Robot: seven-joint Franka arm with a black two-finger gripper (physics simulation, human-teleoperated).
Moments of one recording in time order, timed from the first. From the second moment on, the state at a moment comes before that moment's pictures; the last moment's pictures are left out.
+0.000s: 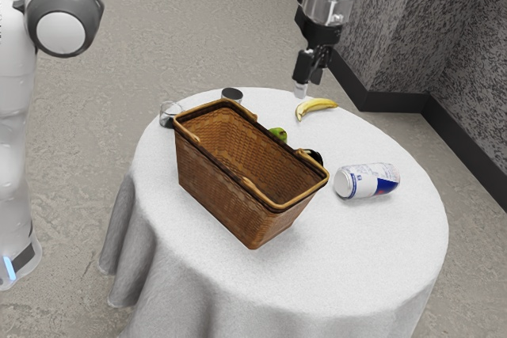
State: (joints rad) arm 0.05 0.14 -0.06 -1.30 -0.10 1.48 -2.40
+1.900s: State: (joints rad) arm -0.02 -0.23 -0.12 -1.92 -0.21 1.71 -0.51
